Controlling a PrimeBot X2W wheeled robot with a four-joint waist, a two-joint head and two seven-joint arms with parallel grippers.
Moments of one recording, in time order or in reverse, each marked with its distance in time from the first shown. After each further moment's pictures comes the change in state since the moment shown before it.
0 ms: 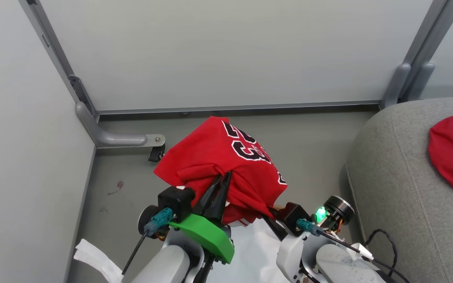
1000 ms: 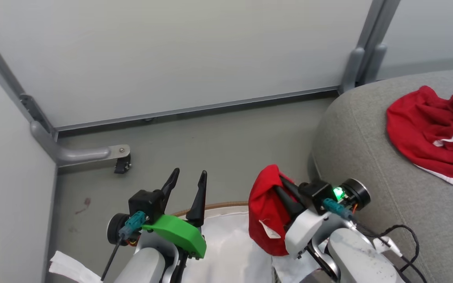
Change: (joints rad) left arm 0.045 0.000 0.174 0.048 0.115 0.003 -0.002; right arm 0.072 -0.001 -0.175 -0.256 0.036 0.000 0.001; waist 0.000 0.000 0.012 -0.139
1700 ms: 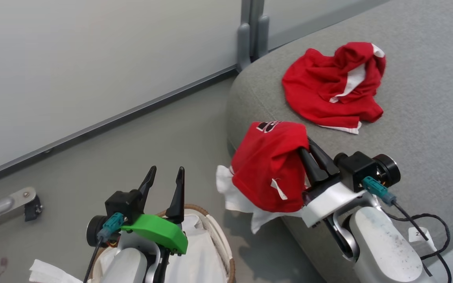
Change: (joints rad) left arm 0.033 -0.001 0.148 -0.015 0.075 -0.036 0.000; right arm 0.030 -0.001 -0.182 -0.223 0.009 0.000 0.000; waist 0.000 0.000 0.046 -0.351
